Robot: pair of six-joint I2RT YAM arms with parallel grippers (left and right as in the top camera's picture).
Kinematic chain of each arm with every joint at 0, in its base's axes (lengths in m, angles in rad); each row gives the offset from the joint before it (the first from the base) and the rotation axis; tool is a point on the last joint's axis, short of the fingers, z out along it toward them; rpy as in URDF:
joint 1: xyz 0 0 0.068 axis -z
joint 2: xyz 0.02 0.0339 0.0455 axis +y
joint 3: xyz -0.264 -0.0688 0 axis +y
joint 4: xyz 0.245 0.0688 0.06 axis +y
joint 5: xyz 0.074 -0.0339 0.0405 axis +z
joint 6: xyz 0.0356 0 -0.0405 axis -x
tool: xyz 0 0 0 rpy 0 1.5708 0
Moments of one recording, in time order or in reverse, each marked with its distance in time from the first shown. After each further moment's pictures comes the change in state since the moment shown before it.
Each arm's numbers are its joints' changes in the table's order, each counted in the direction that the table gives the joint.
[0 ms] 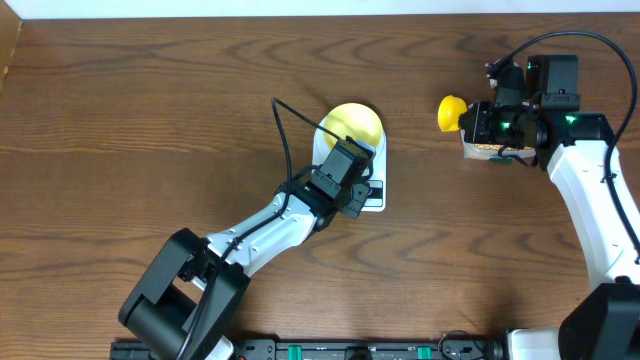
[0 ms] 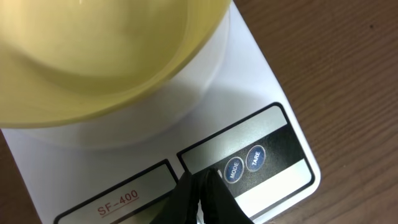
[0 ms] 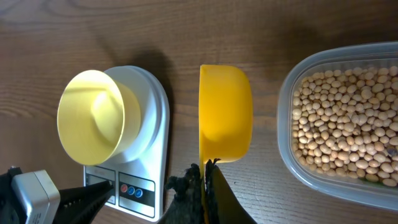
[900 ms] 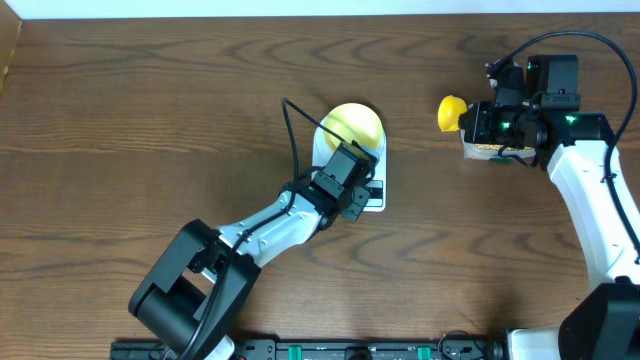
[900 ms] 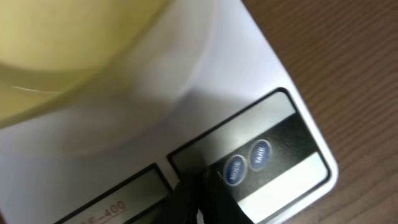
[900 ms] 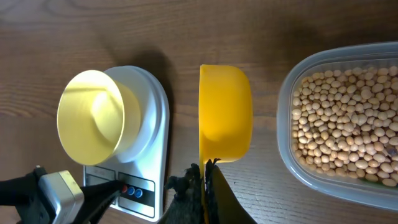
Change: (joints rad) left arm 0.011 0.048 0.000 -0.016 -0.003 -0.068; right arm 0.000 0.000 0.000 0.000 0.000 0.000
